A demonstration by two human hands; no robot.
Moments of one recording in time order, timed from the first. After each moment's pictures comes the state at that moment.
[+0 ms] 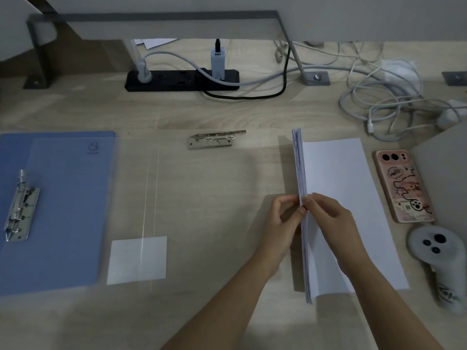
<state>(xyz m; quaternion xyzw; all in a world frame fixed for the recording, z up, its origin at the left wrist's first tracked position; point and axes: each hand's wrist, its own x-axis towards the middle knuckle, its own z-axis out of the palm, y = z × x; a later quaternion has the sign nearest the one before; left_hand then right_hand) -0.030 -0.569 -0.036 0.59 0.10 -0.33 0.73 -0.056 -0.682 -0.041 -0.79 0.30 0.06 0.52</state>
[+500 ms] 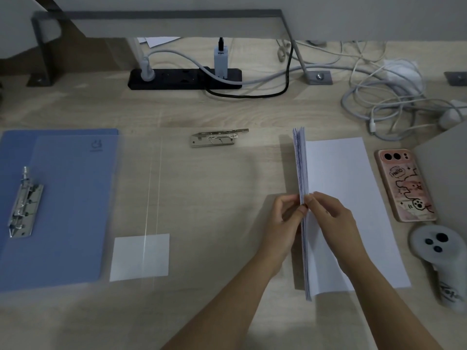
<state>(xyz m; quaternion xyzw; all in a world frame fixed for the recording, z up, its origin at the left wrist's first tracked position) -0.033 -0.570 -0.039 0.60 0.10 -0.33 0.73 -0.056 -0.677 -0.040 -0.80 0.30 0.05 0.51</state>
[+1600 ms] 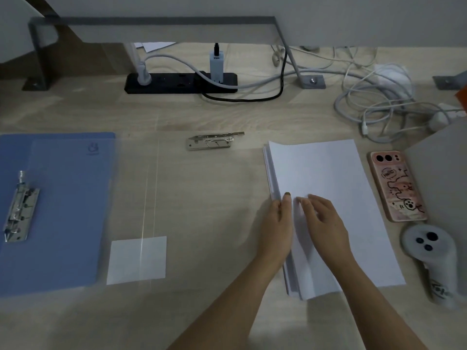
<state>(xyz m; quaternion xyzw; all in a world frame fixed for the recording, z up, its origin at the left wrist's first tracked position) -0.030 -0.578 -0.047 0.74 0.09 -0.27 0.61 -0.057 -0.668 -0.046 -0.87 0.29 0.05 0.39</state>
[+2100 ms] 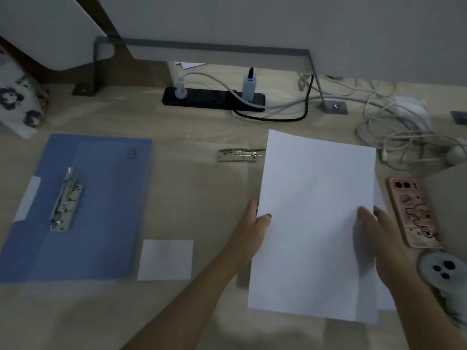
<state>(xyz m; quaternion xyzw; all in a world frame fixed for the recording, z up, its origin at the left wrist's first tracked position) -0.001 -0.485 -0.012 0.70 0.04 -0.29 0.65 -0.049 -0.700 -0.002 -0.73 0.43 0.02 0.53</state>
